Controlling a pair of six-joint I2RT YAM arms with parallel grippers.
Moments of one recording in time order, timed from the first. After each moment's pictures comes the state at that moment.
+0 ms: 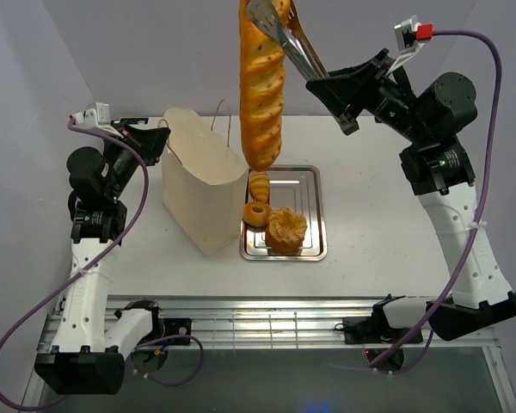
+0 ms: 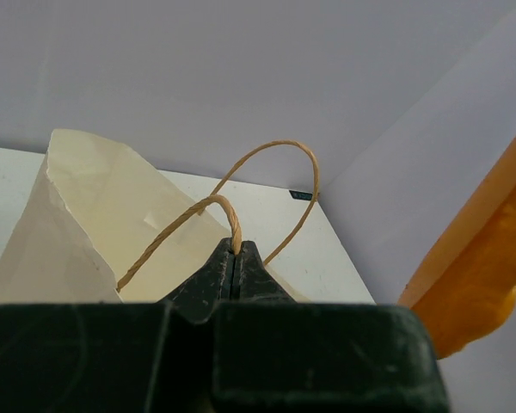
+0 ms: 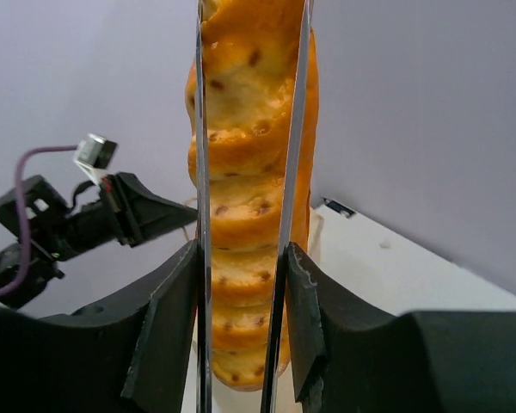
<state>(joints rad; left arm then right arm) 0.00 0.97 1.11 -0.01 0.37 -0.60 0.34 1.30 1.76 -0.15 -0.59 0.46</state>
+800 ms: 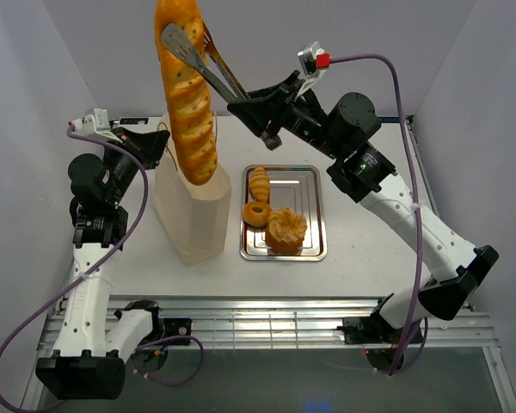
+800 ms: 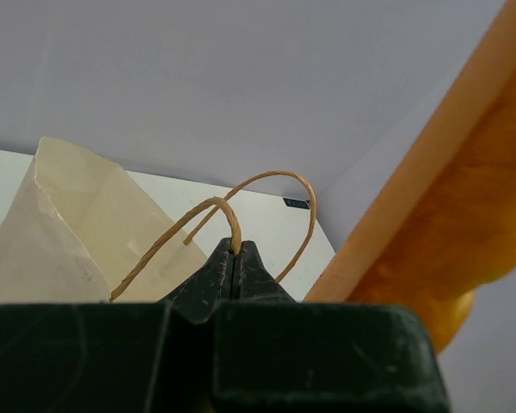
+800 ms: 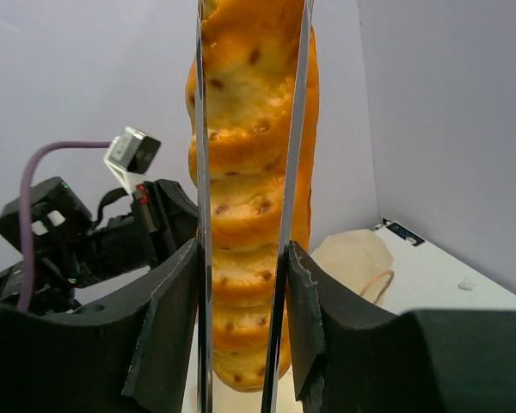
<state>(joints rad) 0.00 0.94 1.06 0.04 0.36 -0.63 0.77 1.46 1.72 0.13 -0.32 0.39</state>
